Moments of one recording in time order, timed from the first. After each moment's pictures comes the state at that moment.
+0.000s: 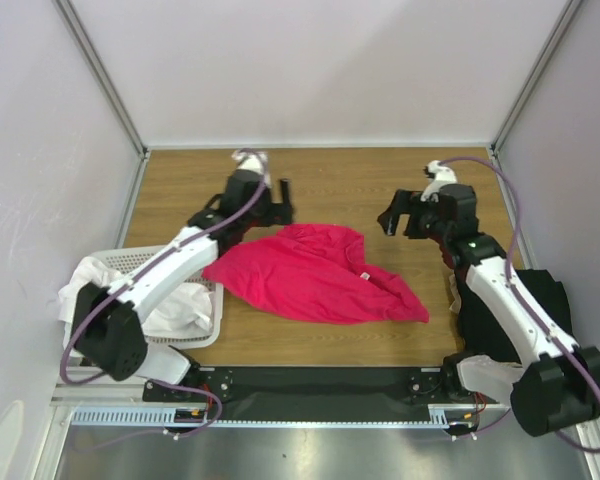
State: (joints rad) left arm -0.58 1.44 1.16 -0.27 -0.14 -0.39; right arm 0.23 1.11 0.90 -0.25 -0.17 0.32
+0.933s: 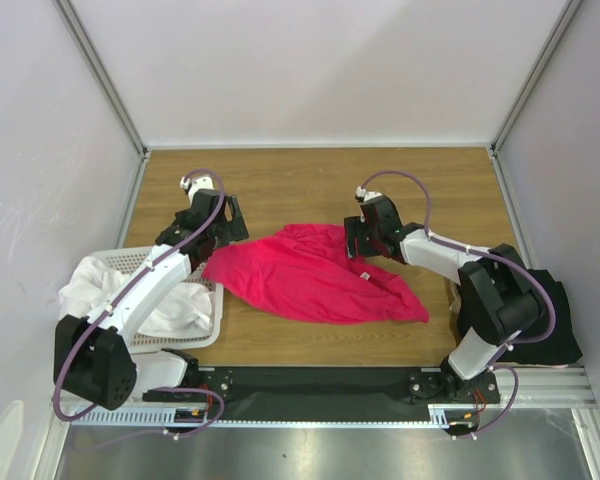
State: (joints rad) left arm -0.35 1.25 0.95 -0.48 -0.36 -0.51; right arm 0.52 1.66 0.98 -0.17 0.05 0.31
